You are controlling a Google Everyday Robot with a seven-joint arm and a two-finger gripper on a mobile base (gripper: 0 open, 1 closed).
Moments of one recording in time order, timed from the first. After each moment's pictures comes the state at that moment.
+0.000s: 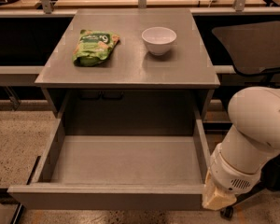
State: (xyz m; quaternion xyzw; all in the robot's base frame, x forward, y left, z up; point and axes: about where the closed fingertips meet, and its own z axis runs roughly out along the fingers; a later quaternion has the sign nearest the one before) arm 0.312 -0.172 0.729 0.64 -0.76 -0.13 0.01
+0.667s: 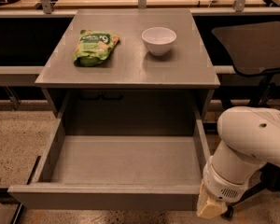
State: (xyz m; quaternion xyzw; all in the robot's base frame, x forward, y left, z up) arm 0.307 -0.169 0.680 0.63 -0.76 -0.15 0.03
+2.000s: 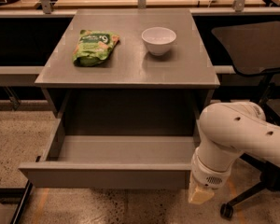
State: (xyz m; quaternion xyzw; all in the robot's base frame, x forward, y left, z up) arm 0.349 -0.155 0.659 0.66 -0.75 -0.12 0.02
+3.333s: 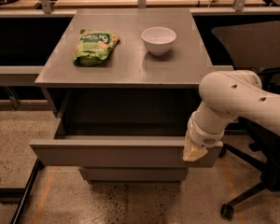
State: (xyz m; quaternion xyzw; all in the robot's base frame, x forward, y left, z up) arm 0.466 -0.158 0.686 0.70 -0.71 -0.05 -0.07
